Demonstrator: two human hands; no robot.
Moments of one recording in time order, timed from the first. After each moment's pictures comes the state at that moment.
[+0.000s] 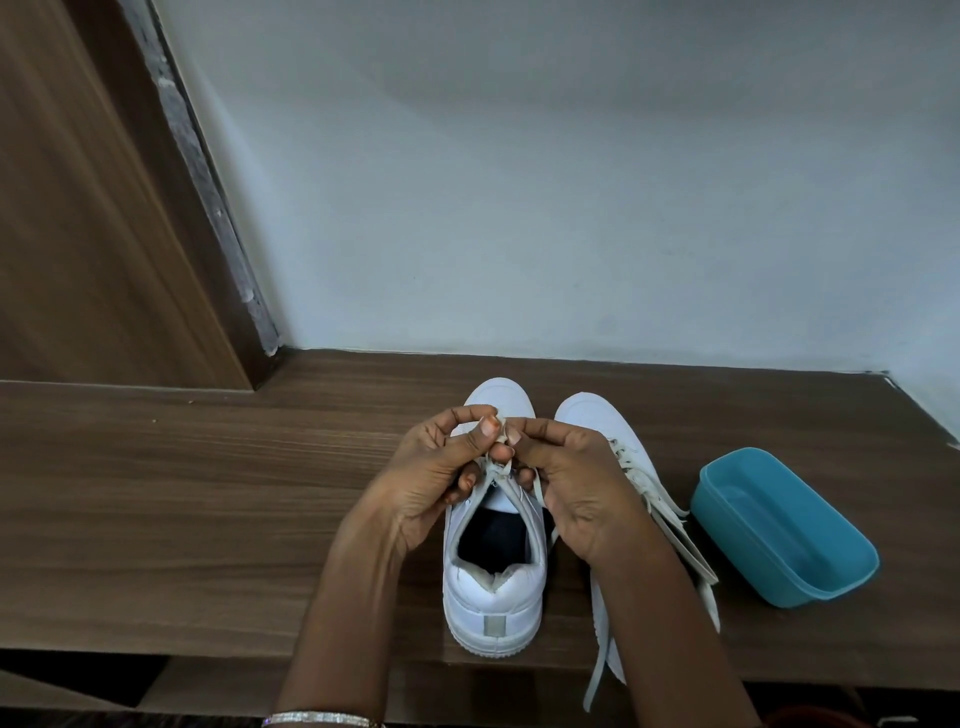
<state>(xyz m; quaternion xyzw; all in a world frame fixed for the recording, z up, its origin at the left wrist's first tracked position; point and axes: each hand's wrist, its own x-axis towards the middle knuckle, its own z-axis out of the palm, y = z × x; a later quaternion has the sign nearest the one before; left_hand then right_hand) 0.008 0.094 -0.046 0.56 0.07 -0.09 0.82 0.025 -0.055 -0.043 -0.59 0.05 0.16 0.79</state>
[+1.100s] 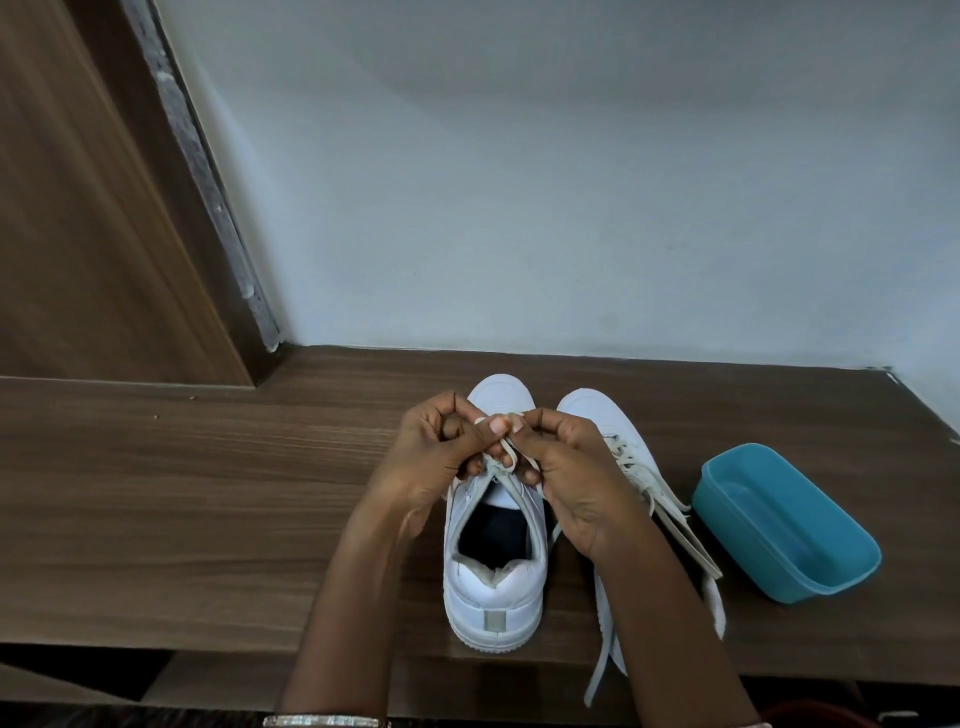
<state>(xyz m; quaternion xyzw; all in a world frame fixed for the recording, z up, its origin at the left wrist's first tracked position) 0.010 0.095 -0.044 0.63 0.00 0.00 0.78 0.023 -0.054 -0.039 -0.63 0.00 0.14 0.76</state>
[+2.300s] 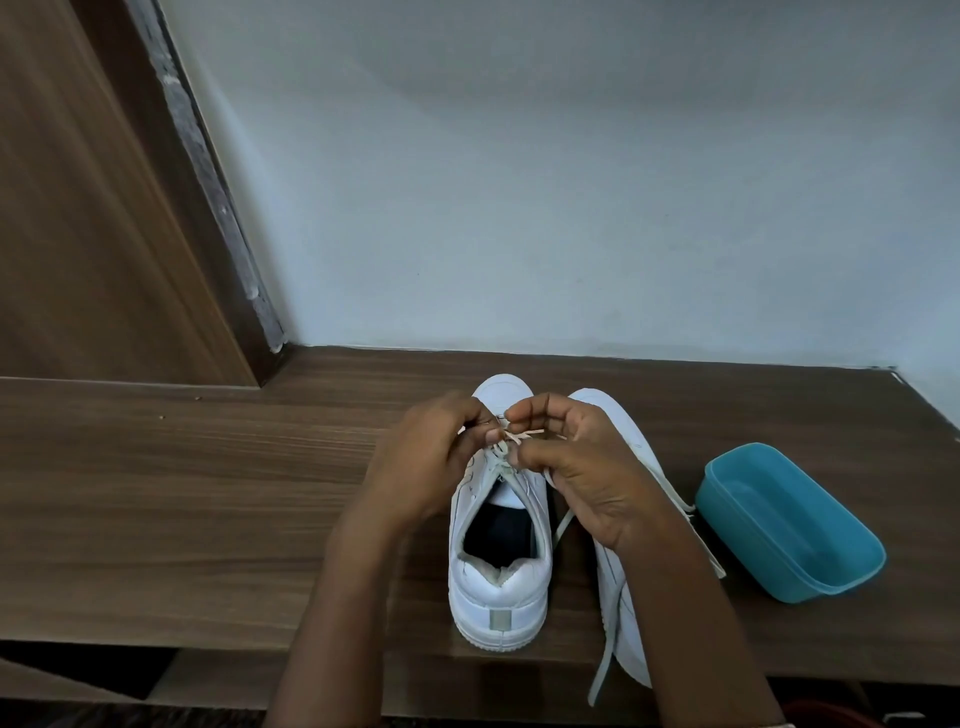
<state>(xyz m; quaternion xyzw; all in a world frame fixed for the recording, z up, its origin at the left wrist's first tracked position) 0.012 0.113 -0.041 0.92 -0.12 0.12 0.34 0.025 -0.066 -0.026 -0.66 -0.05 0.16 0.73</state>
